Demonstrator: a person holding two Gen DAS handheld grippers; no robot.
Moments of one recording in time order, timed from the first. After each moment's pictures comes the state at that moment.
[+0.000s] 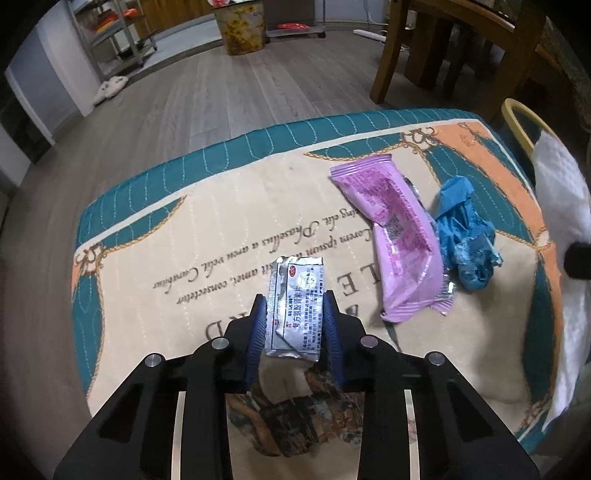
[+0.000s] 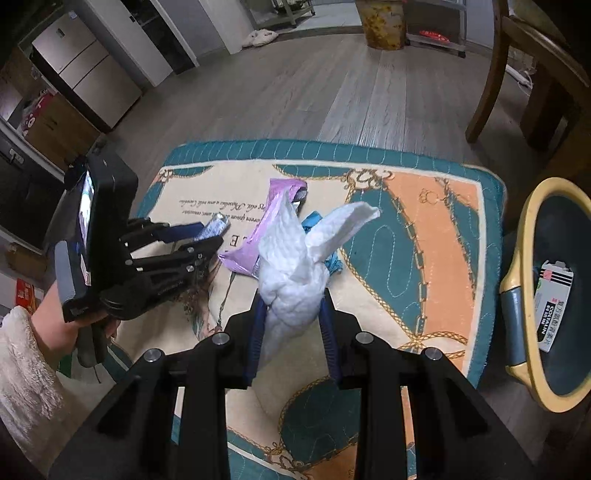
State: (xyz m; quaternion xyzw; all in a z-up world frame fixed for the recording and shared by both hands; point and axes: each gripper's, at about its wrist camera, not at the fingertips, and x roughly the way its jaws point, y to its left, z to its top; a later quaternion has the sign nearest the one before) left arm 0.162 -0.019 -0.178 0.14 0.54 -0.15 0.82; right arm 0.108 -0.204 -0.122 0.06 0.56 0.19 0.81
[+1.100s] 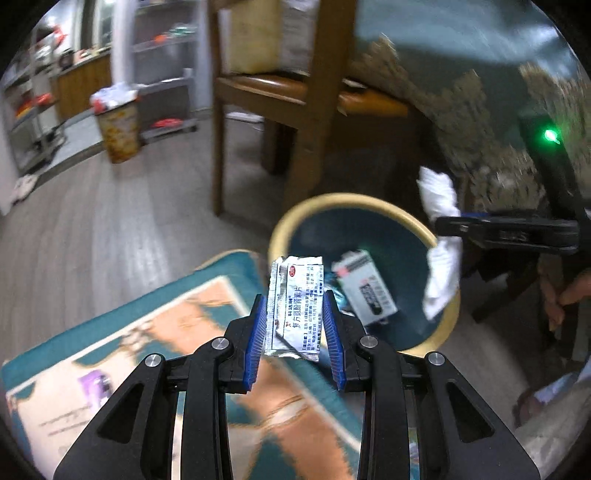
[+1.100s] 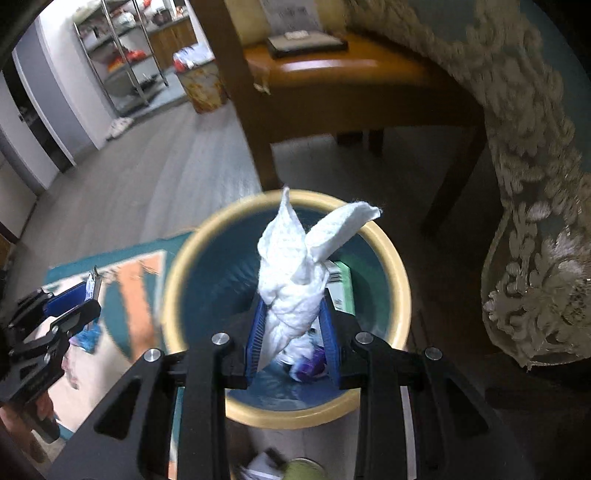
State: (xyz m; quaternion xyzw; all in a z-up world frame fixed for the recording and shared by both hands) left arm 0.124 -0.280 -0.090 0.11 0.41 -0.35 0.84; right arm 0.090 -0.503 -0.092 0.11 0.50 -0.06 0.86
